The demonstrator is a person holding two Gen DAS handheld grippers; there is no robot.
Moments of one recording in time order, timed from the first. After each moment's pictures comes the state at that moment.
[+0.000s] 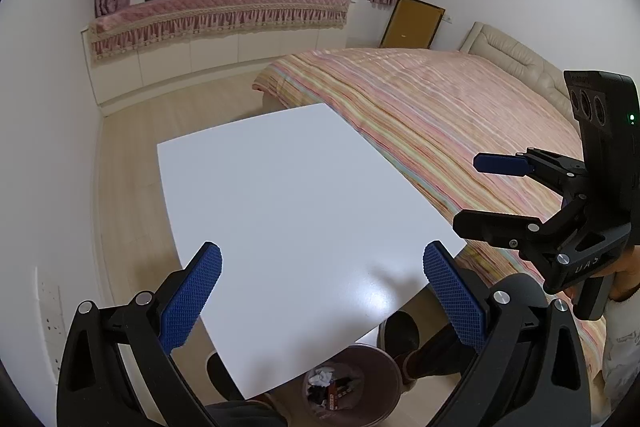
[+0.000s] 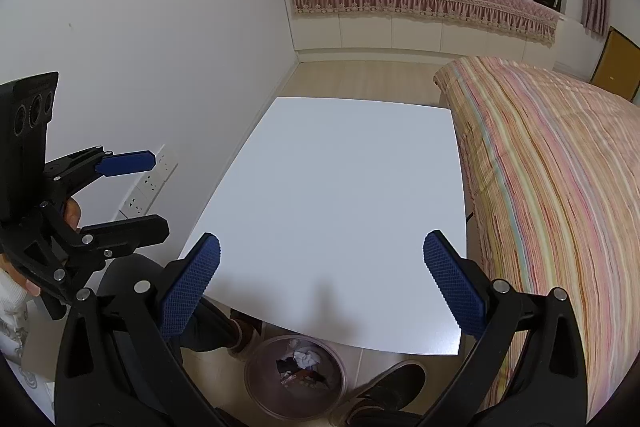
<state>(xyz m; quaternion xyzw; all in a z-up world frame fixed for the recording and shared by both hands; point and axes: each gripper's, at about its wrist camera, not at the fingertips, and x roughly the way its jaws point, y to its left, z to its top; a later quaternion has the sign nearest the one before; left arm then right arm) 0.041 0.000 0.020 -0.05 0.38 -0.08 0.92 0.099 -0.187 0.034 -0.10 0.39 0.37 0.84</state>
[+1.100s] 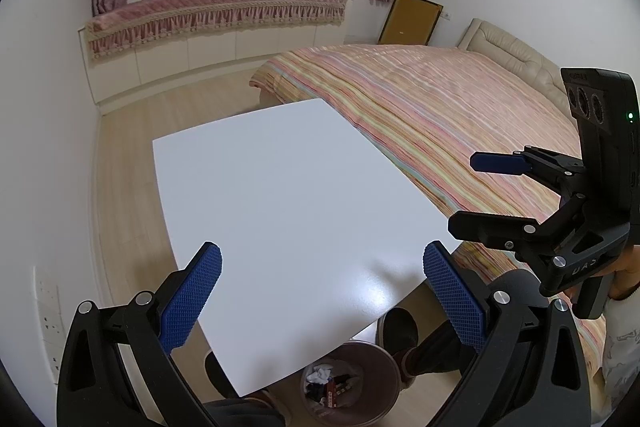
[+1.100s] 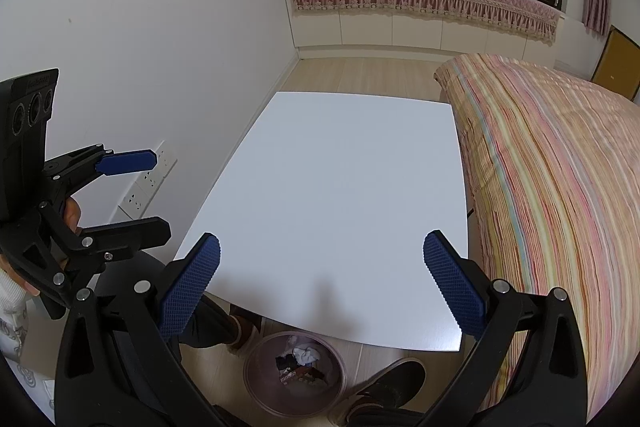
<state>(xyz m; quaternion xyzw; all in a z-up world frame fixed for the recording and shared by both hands) 0.042 -0.005 0.017 -0.05 0.39 -0.08 0.92 0.099 -0.189 0.028 -0.10 0.39 0.37 0.84</state>
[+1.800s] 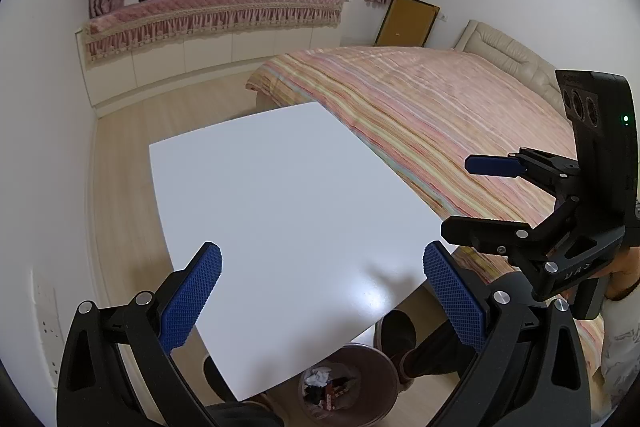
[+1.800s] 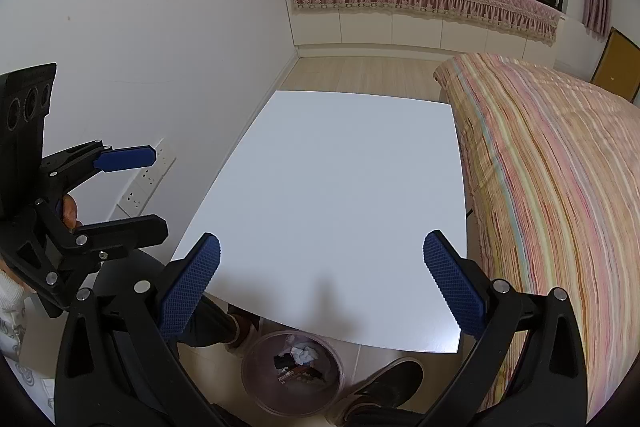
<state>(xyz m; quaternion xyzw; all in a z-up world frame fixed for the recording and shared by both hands) 0.045 -0.007 0.018 -0.05 0.38 -0.09 0.92 0.103 -0.189 0.027 -0.11 0.39 0.37 0.84</state>
